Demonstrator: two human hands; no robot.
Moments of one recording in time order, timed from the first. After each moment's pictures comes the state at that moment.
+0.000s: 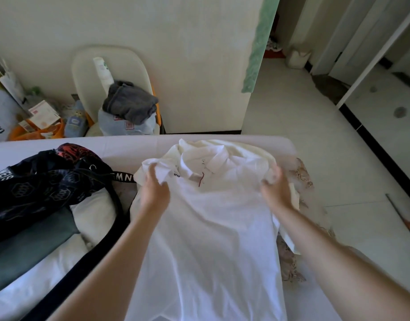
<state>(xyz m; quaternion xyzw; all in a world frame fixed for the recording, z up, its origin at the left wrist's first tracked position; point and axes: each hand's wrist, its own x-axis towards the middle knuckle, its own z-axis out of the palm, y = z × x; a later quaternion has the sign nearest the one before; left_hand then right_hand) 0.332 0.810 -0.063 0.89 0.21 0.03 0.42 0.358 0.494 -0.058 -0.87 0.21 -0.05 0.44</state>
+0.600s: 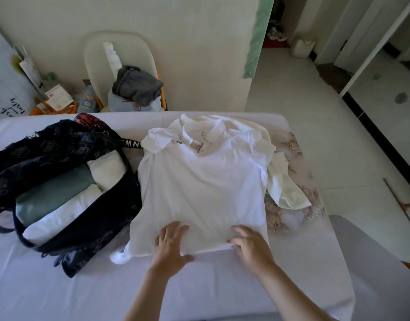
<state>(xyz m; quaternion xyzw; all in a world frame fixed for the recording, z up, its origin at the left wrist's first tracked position) 0.071 0.767 -0.151 0.95 0.04 -0.19 0.24 0.096 0.492 -0.155 -0.95 -0.17 0.12 0.22</state>
